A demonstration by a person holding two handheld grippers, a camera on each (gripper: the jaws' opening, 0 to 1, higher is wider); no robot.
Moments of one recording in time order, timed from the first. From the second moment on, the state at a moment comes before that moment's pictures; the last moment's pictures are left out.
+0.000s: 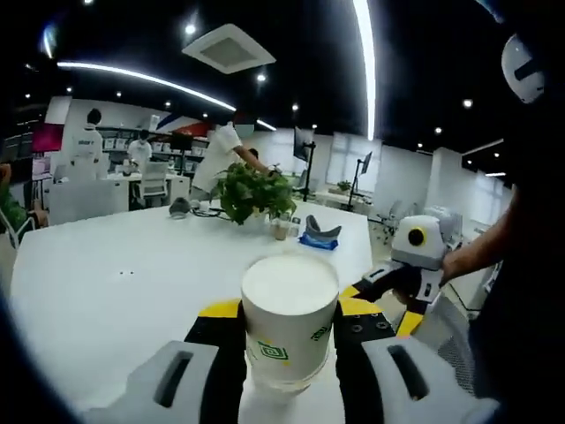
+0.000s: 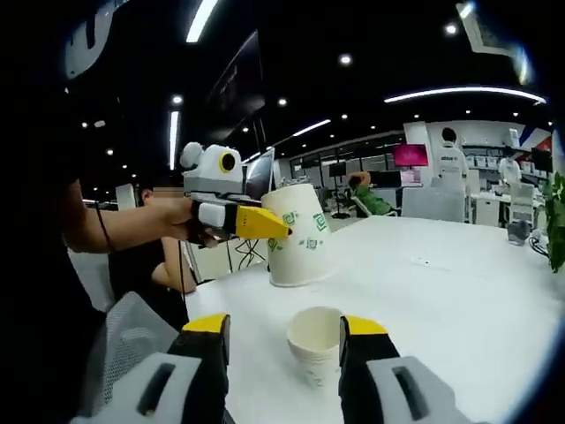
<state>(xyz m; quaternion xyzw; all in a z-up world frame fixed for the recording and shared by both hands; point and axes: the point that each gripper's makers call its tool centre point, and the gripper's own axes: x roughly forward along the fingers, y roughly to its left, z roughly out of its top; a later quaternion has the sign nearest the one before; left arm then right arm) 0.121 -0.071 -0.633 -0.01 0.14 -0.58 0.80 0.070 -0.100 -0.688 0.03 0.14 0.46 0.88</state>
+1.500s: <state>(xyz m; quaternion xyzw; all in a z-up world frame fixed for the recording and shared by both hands) 0.071 -0.061 -0.664 0.04 0.16 -0.66 0.74 0.044 -0.069 -0.620 0.17 0.10 0.56 0.80</state>
